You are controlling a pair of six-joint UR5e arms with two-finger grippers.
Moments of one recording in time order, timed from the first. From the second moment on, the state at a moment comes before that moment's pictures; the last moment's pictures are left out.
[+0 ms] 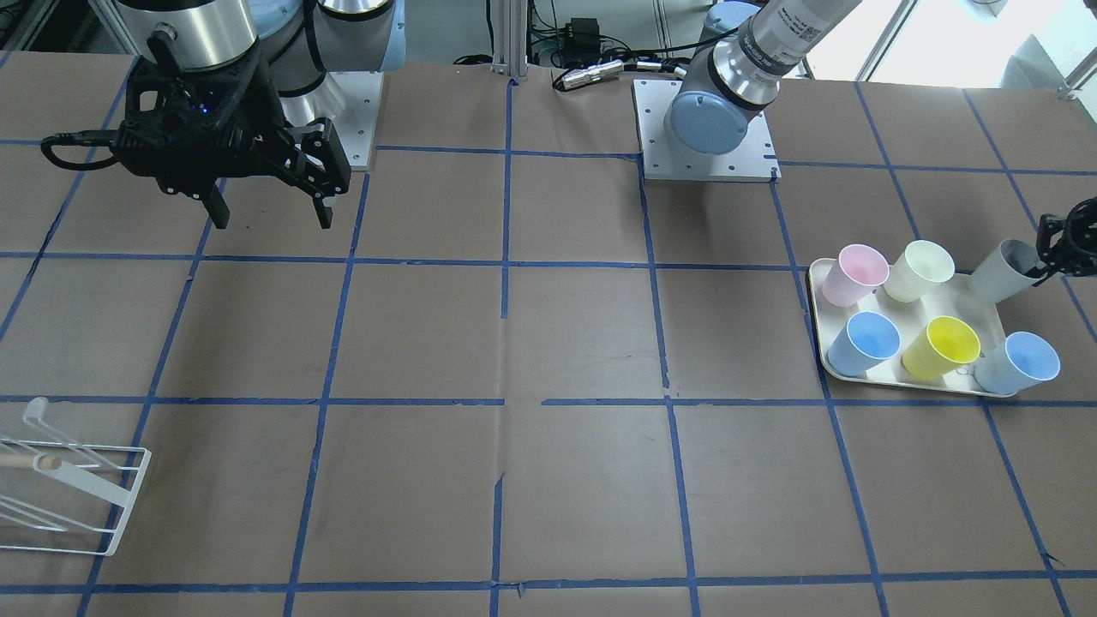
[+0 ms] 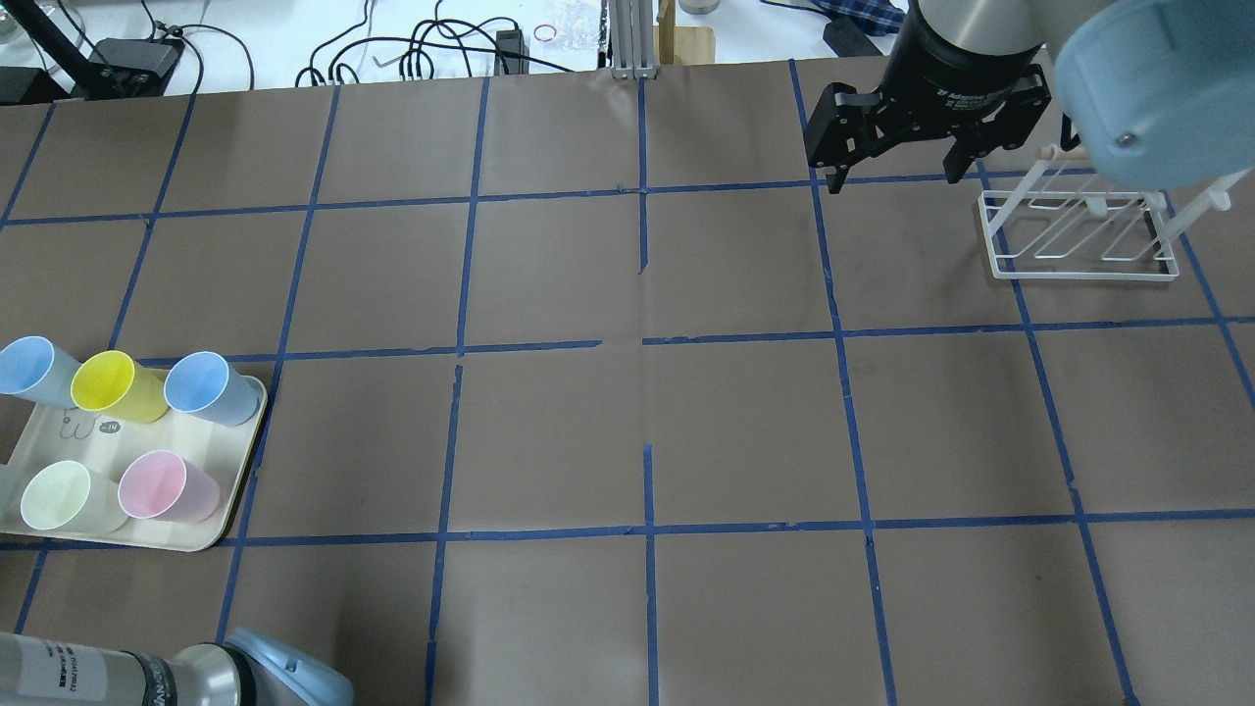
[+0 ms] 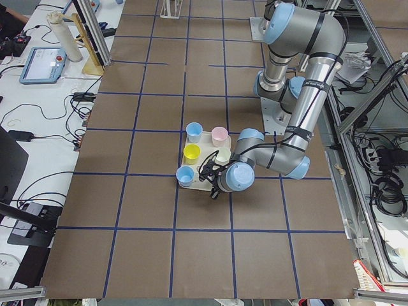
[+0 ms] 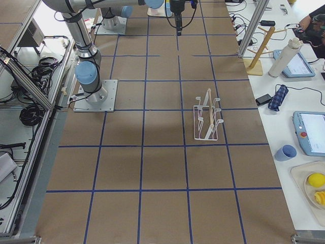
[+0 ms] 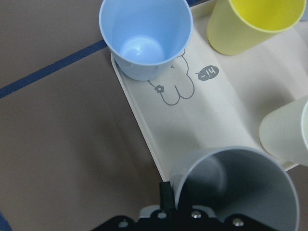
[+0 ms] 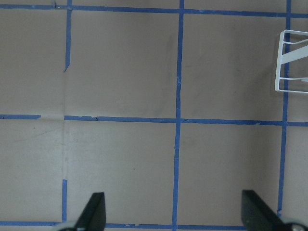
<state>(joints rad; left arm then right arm) -0.39 -1.94 -1.73 -1.22 1.32 1.70 1.65 -1.56 1.53 -1.66 -1.59 0.03</state>
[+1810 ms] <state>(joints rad) -0.40 -1.93 -1.72 -1.25 1.33 1.56 1.65 -1.56 1.54 -1.66 -1.58 0.03</state>
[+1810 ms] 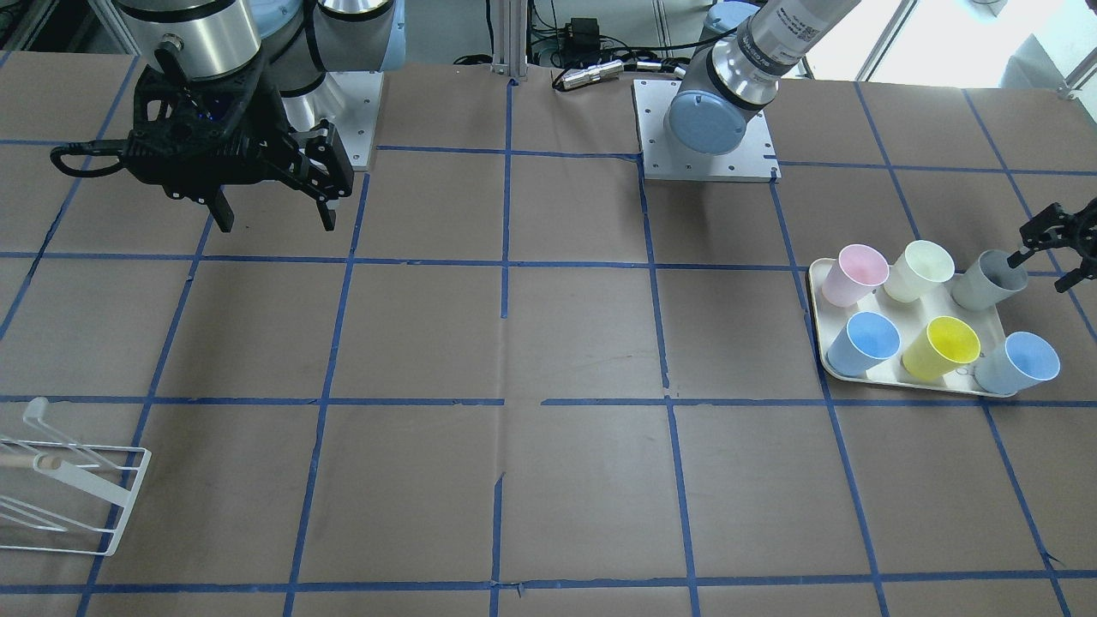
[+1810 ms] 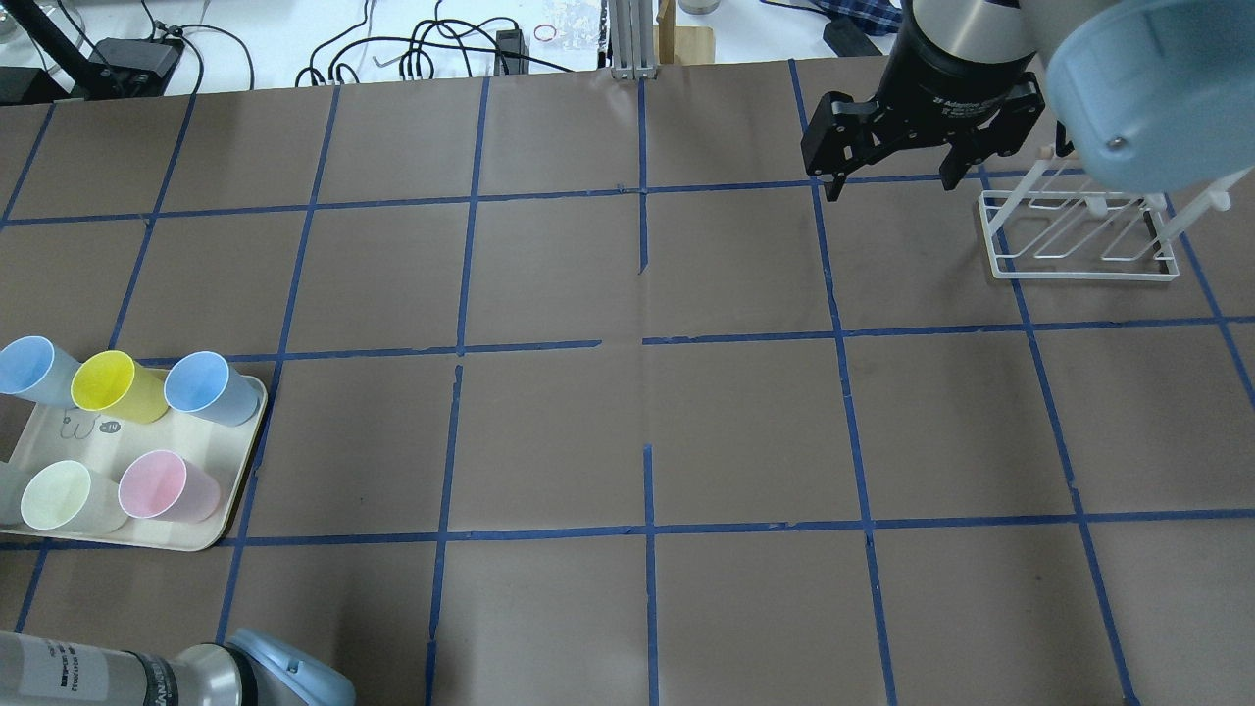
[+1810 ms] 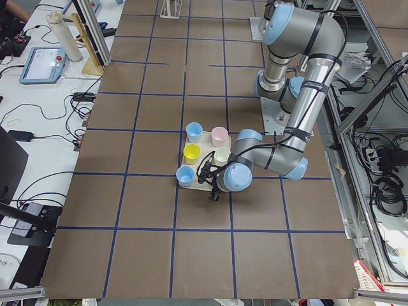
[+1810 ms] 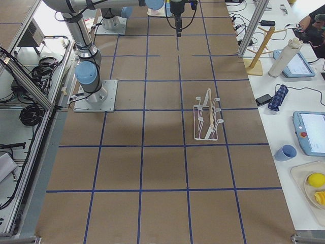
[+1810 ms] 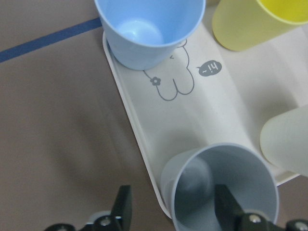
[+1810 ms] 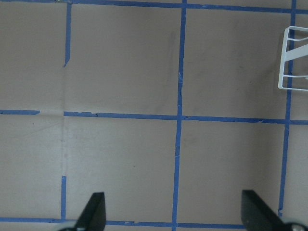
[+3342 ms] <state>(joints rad) -1.43 -1.60 -1.42 -1.73 1.52 0.15 1.65 -1.56 1.53 -1.66 -1.57 0.03</state>
